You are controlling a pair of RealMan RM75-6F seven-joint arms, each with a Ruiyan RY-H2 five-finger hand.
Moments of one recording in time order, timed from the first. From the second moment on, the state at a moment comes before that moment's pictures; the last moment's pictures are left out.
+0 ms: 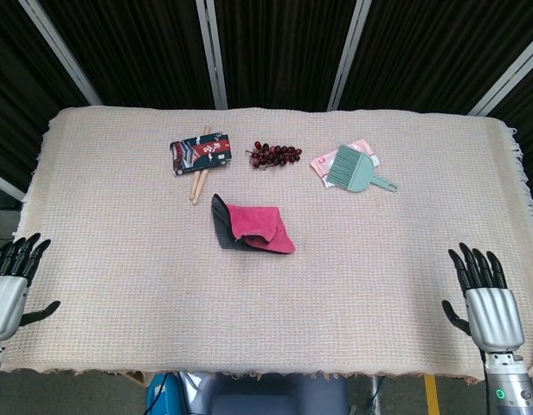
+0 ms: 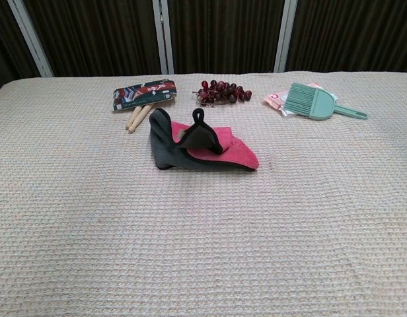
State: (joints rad) left arm -0.10 -1.12 -0.03 -1.66 1.52 1.49 0.14; right arm 0.08 -1.20 0.05 -1.60 -1.57 1.54 -0.19
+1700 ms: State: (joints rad) left arm -0.68 -1.74 -0.34 -1.64 1.10 1.17 0.75; right arm 0.09 -1.24 0.07 -1.54 -1.47 1.47 -0.22
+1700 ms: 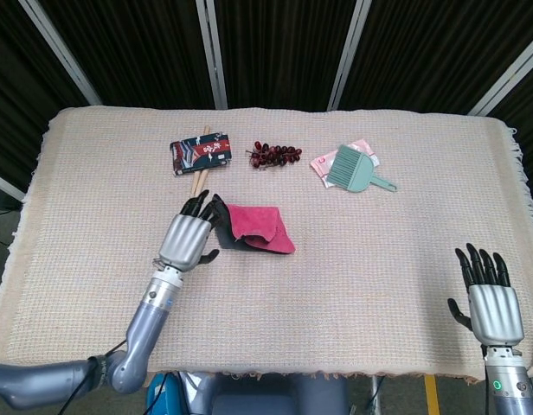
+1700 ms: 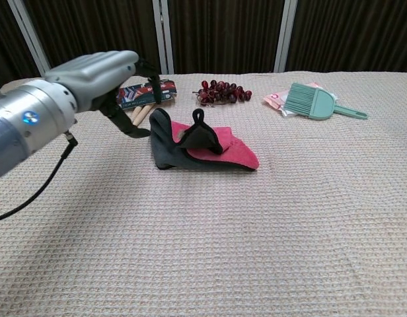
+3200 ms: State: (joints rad) left arm -0.87 -2.06 -0.37 -1.22 1.08 1.22 0.67; right arm 0.09 -1.23 0.08 -1.55 -1.45 1.46 -0.16
